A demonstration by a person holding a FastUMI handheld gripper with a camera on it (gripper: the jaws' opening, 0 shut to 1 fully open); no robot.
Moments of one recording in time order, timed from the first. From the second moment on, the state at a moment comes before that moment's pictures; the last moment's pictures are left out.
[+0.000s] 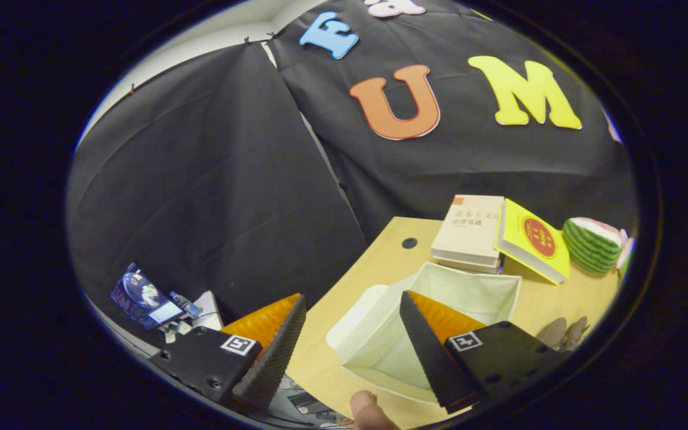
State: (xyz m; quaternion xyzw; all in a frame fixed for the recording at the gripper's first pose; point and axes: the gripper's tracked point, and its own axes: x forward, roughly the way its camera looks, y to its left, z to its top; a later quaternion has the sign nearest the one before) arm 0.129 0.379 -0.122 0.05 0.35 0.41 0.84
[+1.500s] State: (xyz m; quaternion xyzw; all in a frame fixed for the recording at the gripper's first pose) arm 0.181 0.042 -0.336 0.01 0.57 0.14 0.81
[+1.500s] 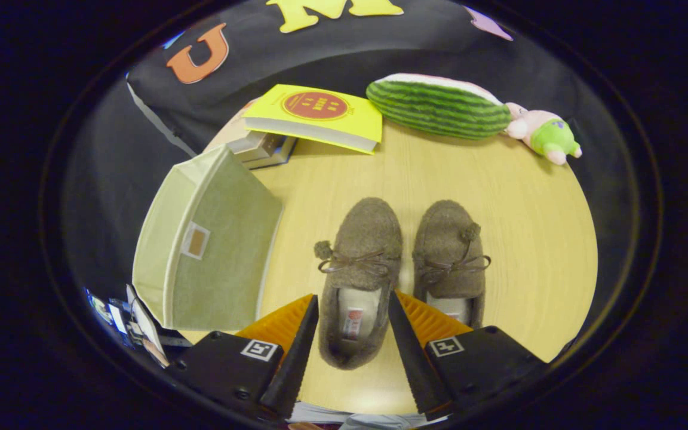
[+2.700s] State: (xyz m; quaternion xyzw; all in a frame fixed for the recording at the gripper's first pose) arm 0.184 0.046 -0.339 0.05 0.58 0.11 0.80
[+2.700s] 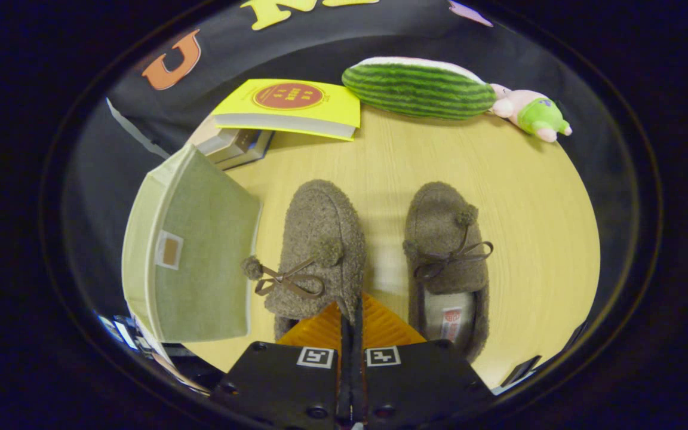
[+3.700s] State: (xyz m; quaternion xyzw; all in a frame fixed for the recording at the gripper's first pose) arm 0.149 0.232 -0.200 0.11 0.56 0.15 0.81
